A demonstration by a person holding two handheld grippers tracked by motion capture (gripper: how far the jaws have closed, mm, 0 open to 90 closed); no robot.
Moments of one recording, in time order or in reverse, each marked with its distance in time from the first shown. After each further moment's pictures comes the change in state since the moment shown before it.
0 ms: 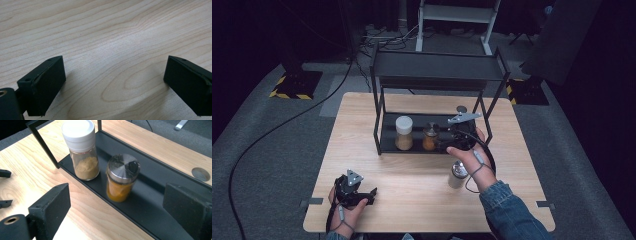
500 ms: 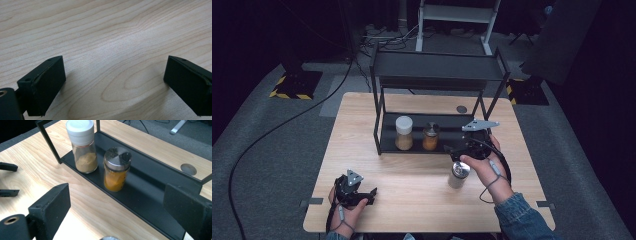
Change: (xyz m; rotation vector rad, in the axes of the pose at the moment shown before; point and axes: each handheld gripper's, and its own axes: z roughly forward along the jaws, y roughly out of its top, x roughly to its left) left arm 0.000 0.000 0.000 0.000 0.000 0.000; right arm -0.001 -0.027 -0.038 -0.037 -0.009 -0.010
